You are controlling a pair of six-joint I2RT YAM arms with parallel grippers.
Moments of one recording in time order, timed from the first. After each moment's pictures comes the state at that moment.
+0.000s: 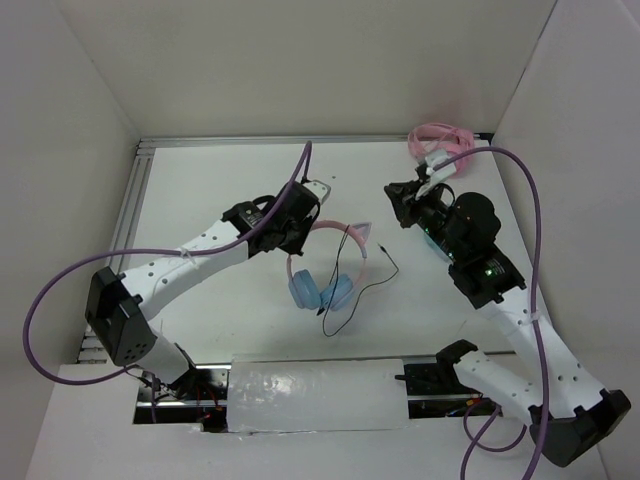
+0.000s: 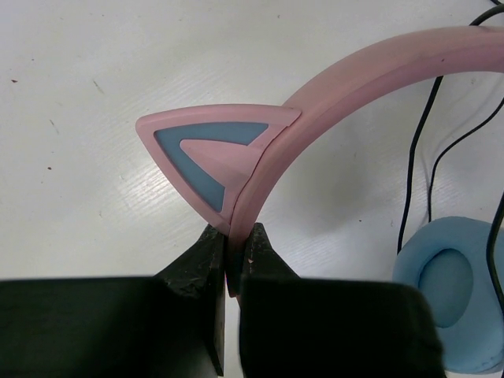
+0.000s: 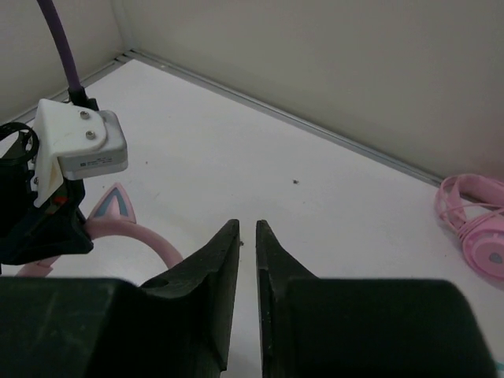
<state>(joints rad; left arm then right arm) -0.80 1.54 1.41 -0.78 -0.24 -0.21 0.45 0.86 0.96 -0.09 -0.09 -0.07</state>
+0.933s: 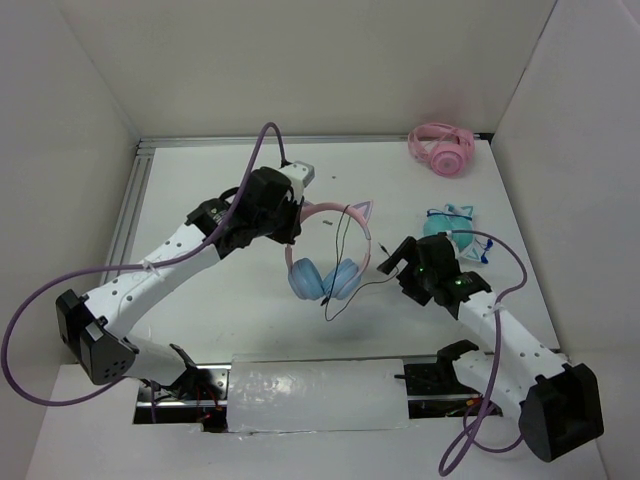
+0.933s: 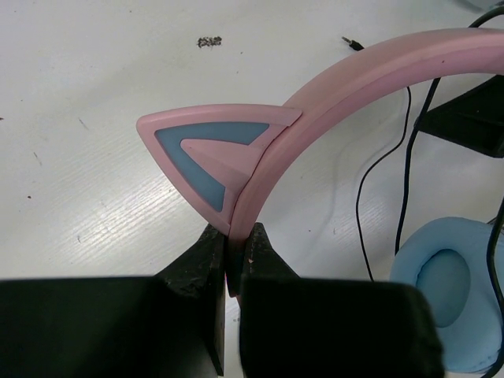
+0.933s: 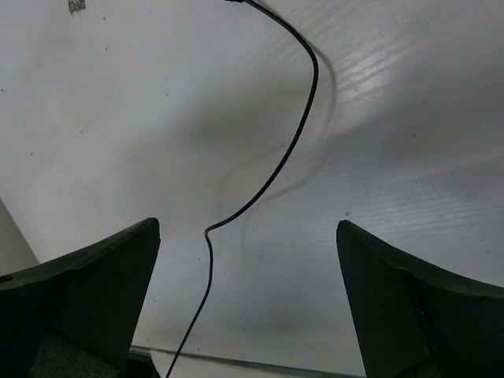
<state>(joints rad) -0.74 1.40 1.42 -0.73 -0.09 -0.24 0.34 0.90 0.52 -0.45 0.02 1.00</state>
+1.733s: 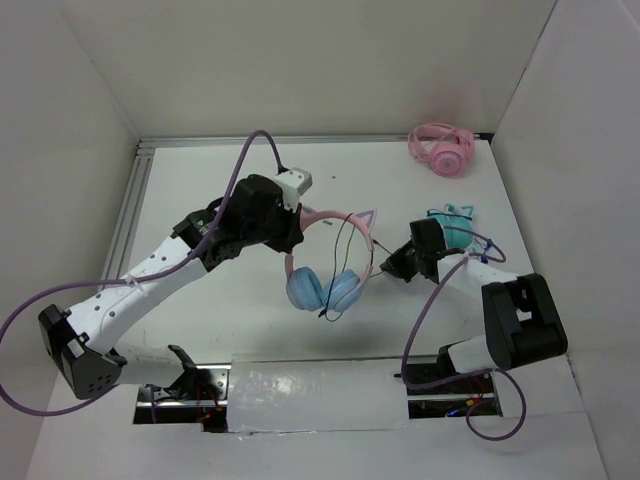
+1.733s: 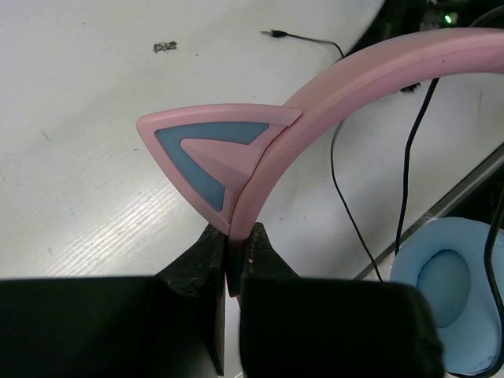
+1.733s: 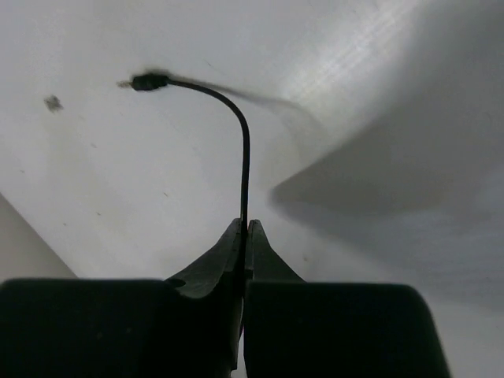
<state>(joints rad) -0.75 1.30 1.35 -0.68 -0.01 -0.24 0.21 1.39 0.57 -0.13 -0.14 1.13</state>
